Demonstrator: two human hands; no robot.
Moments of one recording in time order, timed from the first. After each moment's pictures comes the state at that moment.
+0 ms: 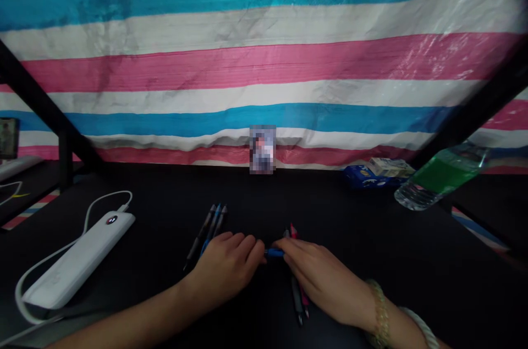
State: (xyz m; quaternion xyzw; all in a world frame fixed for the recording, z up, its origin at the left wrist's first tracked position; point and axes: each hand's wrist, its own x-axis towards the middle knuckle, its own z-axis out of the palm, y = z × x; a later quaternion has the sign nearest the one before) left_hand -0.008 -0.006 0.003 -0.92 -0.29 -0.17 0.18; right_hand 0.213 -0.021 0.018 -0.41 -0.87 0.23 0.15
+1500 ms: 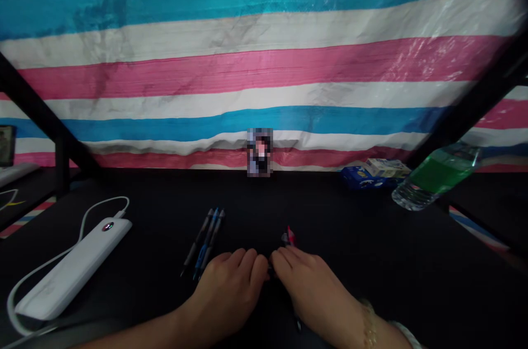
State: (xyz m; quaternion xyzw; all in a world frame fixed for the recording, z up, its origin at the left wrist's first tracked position) left_hand 0.004 -0.030 0.001 -0.92 -0.34 -0.15 0.15; right_hand 0.191 -0.032 0.005 -0.42 -0.90 0.03 0.08
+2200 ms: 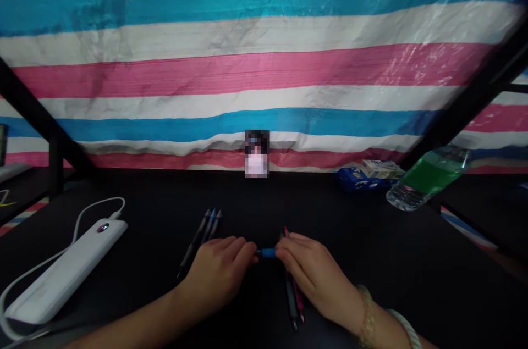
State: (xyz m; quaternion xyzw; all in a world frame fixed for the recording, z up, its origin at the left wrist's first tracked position) left_hand -0.011 -0.008 -0.005 -0.91 -0.33 -0.25 0.09; right_hand 0.206 -0.021 0.016 -0.46 -0.84 0.17 0.24
